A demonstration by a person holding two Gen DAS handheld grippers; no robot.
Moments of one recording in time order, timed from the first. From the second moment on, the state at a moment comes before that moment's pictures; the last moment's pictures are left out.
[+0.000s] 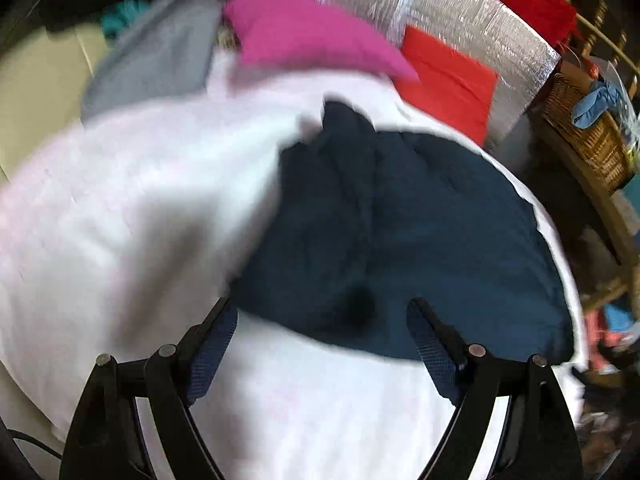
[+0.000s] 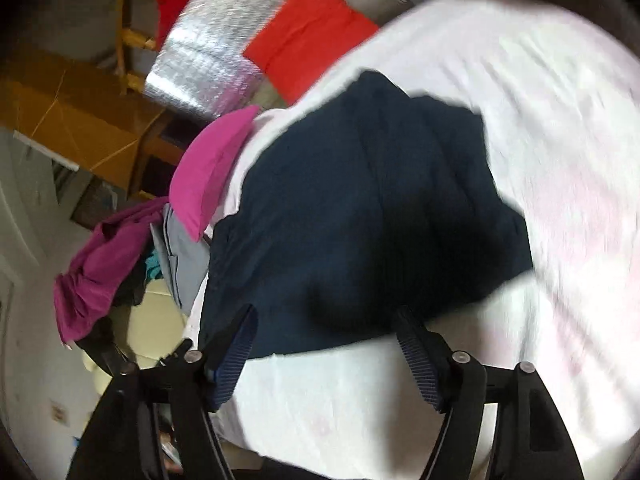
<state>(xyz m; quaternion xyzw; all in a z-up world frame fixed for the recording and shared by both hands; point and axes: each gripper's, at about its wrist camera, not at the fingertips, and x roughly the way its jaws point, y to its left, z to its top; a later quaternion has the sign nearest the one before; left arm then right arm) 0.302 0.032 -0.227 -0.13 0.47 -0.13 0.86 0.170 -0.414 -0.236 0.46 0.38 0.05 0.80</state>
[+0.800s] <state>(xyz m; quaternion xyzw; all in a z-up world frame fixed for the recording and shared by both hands) 0.370 0.040 -0.258 -0.35 0.43 -0.16 0.81 0.226 -0.437 -0.258 0.50 0.29 -0.03 0.81</state>
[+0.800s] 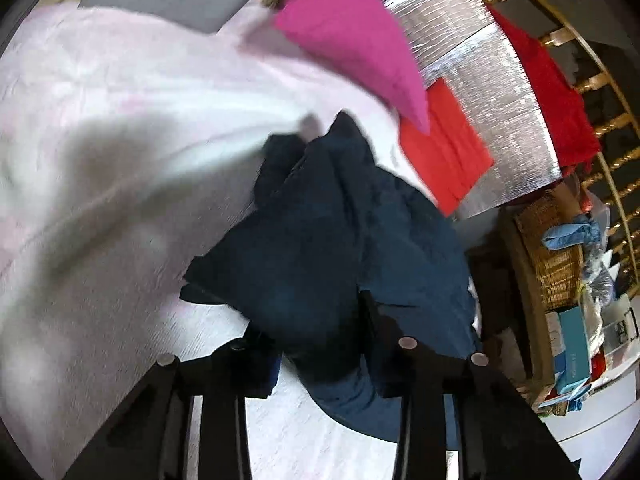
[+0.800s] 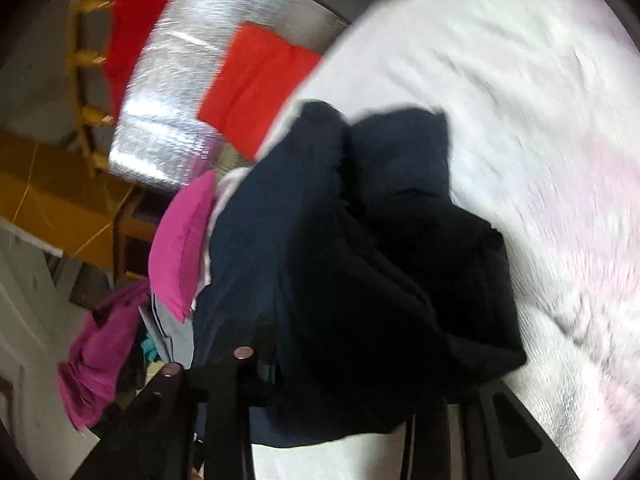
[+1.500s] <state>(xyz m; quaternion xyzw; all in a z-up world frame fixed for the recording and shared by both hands) 0.373 0.067 -0.215 -0.24 0.39 -0.10 0.88 0.206 -0.524 -0.248 0.48 0.36 -0.04 0.80</state>
